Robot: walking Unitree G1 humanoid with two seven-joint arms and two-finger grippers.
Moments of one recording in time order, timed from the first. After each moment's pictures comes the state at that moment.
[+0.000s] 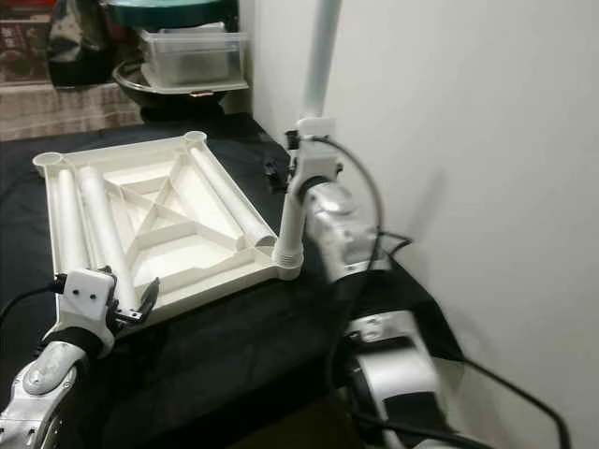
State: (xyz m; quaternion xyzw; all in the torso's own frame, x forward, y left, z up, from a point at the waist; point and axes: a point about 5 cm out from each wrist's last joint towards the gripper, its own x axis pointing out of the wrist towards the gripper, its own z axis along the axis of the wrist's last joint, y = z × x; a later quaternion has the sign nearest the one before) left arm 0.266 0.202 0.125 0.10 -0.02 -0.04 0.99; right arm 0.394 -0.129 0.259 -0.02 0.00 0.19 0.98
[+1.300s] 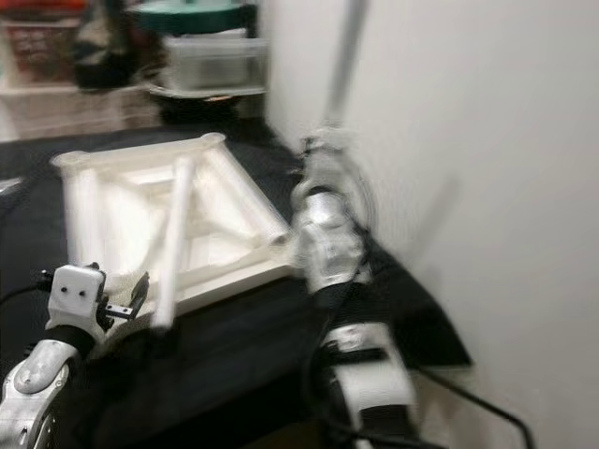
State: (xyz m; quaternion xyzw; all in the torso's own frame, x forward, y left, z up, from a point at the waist) left arm 0.271 0.199 0.137 0.10 -0.04 -0.05 0.99; right arm 0.385 -0.062 0.240 0.04 -0.01 0.07 1.00
